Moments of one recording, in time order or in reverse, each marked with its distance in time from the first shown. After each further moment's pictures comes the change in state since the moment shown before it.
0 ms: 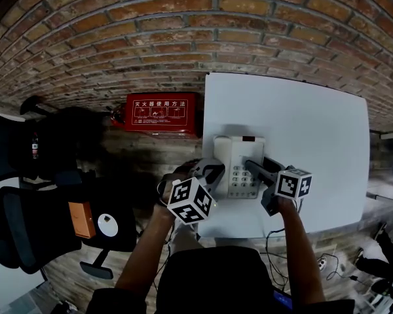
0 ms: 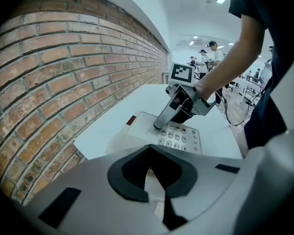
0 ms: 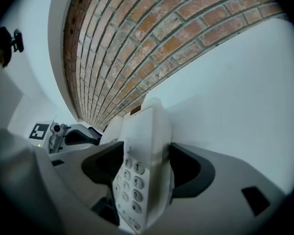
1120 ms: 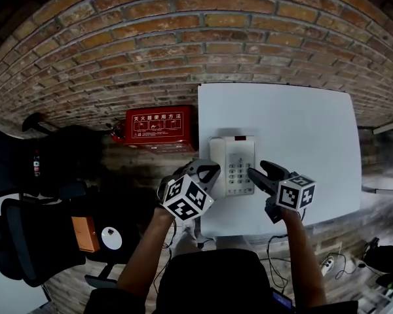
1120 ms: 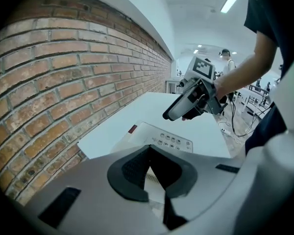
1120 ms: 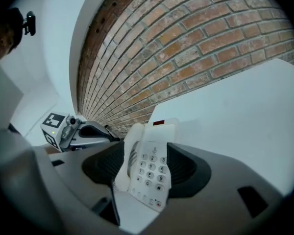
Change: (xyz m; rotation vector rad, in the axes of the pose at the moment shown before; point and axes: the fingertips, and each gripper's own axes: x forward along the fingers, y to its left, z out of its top) left arm -0.031 -0.004 0.015 -0.070 -0.073 0.007; right arm -0.060 0.054 0.007 -0.167 -0.082 -0.064
